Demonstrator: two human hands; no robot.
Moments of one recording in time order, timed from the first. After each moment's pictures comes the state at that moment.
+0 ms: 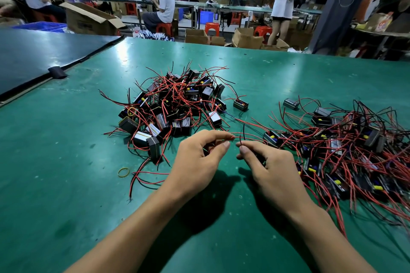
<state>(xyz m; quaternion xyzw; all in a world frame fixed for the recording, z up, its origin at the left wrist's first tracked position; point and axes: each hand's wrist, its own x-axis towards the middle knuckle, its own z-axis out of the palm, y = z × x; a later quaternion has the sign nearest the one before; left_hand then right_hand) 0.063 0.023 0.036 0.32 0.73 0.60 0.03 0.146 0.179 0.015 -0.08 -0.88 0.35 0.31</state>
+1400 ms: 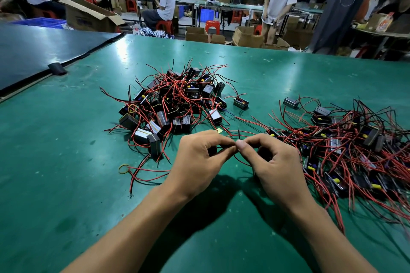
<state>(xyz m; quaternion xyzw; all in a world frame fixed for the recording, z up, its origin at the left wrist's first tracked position) 0.061 0.024 0.030 0.41 0.71 0.56 -0.10 0.153 0.166 0.035 -0.07 -0.84 0.41 0.34</state>
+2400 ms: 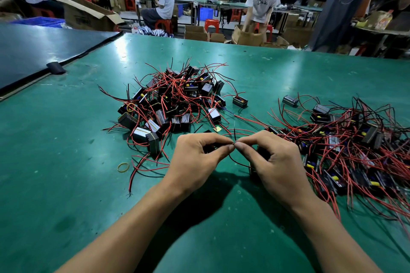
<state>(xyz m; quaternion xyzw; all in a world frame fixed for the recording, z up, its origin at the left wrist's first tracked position) 0.060 0.025 0.027 0.35 0.71 0.61 0.02 0.152 0.175 0.035 0.00 -0.88 0.32 0.36</state>
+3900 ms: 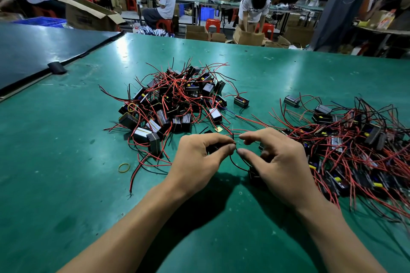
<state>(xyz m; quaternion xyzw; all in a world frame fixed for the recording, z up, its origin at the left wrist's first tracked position) 0.060 0.024 0.027 0.36 0.72 0.59 0.00 0.156 0.182 0.035 0.01 -0.89 0.28 0.35</state>
